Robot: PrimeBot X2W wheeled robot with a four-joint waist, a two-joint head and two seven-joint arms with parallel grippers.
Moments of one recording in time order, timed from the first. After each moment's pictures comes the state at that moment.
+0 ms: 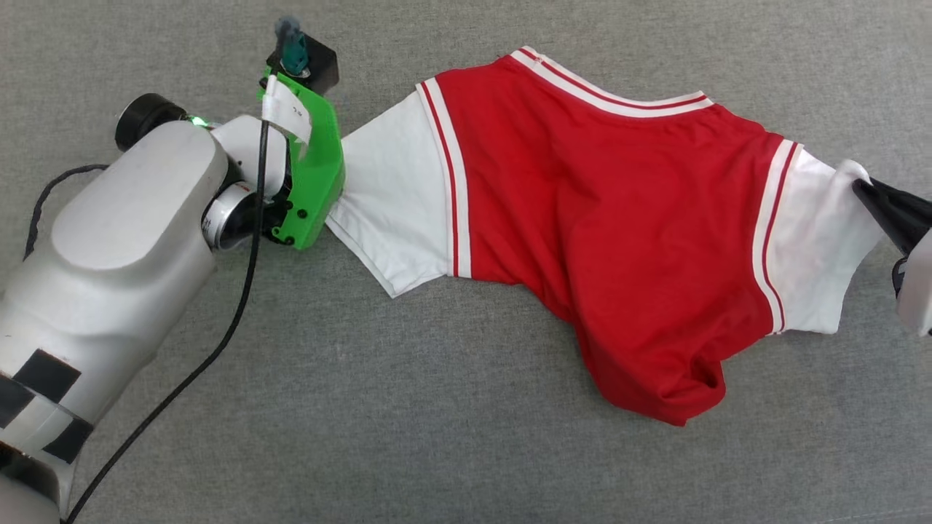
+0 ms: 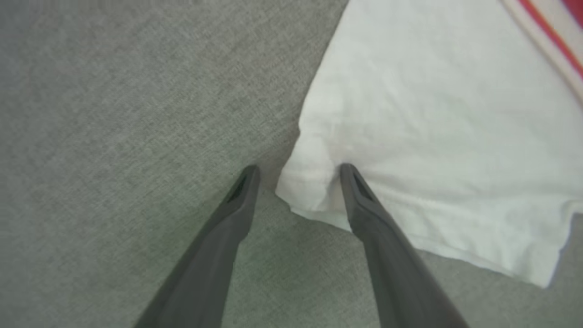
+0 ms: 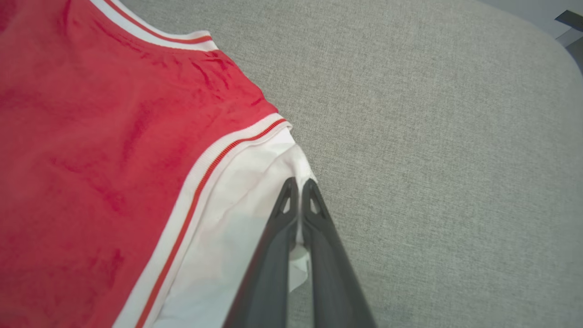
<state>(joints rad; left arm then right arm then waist) -1.13 0.52 -1.00 0.52 -0.88 -0.13 0.83 -0.44 -0.73 0.28 0.04 0.68 0.13 0.43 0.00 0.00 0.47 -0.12</state>
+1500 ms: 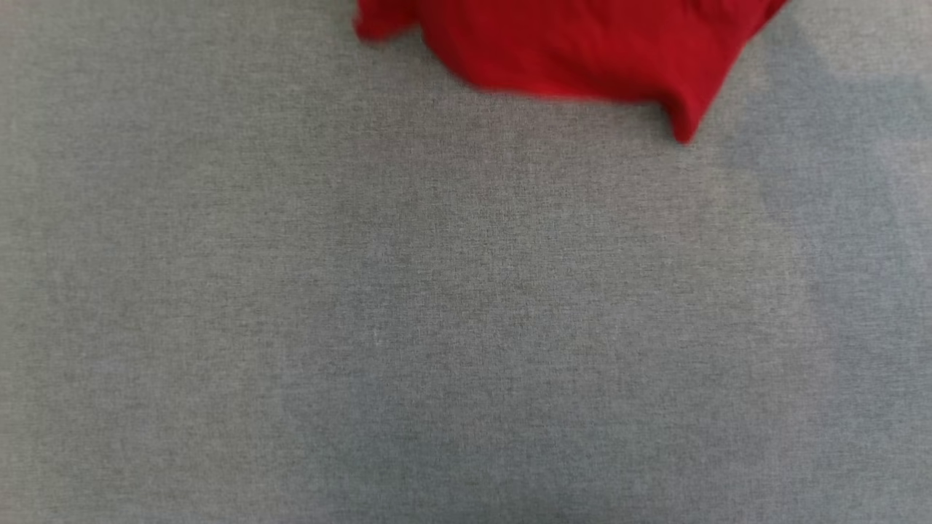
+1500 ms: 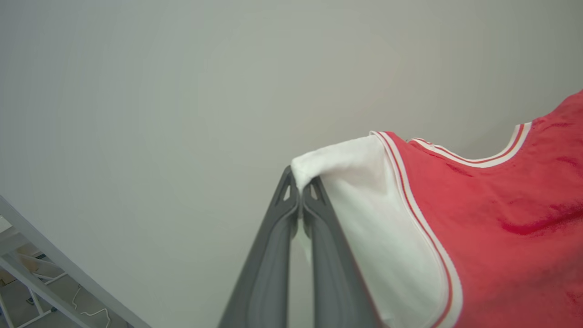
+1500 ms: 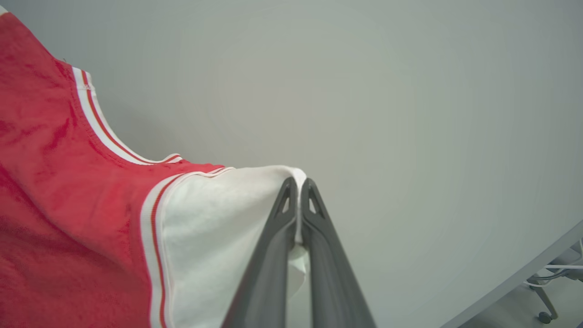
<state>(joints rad) -1.87 0.49 -0.85 0.65 -0.71 -0.07 0.18 -1.51 -0.73 0.43 0.34 0.56 0.13 0.31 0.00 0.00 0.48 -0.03</state>
